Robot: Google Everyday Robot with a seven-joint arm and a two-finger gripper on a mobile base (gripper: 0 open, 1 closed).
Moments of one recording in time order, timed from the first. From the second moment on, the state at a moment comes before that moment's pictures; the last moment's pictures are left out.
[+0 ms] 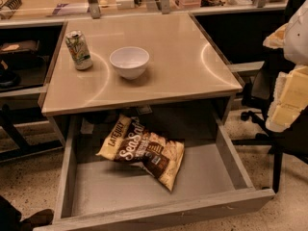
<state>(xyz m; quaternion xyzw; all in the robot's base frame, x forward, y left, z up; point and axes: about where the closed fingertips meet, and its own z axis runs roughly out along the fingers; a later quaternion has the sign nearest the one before) 0.438 -0.217 0.976 -0.60 0.78 -0.03 0.16</state>
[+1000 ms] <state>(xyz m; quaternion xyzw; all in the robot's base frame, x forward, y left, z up) 0.438 -0.167 0.895 -0.60 0.79 -0.01 0.13</state>
